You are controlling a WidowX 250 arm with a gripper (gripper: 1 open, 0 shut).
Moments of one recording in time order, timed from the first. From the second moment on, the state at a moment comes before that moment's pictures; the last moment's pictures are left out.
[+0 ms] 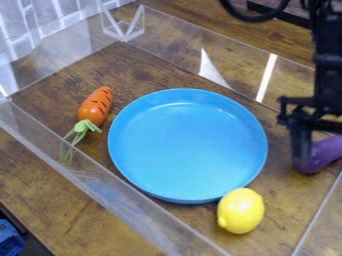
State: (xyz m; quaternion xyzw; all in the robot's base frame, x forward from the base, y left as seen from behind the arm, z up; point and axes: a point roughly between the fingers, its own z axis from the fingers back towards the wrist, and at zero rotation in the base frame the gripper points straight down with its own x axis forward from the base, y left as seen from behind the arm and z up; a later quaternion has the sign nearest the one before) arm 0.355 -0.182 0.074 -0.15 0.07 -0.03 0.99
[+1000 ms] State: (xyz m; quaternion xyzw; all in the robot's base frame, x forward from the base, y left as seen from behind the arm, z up) arm 0.375 -0.170 0.066 -0.15 0.02 0.06 0.99
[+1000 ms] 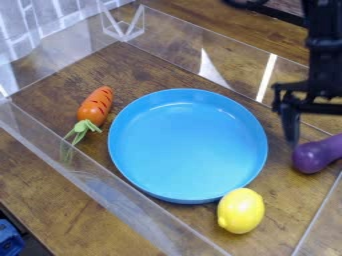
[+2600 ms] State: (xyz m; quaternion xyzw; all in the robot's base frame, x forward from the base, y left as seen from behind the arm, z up) arm 0.353 -0.173 0.033 -0.15 0.05 0.00 0.99
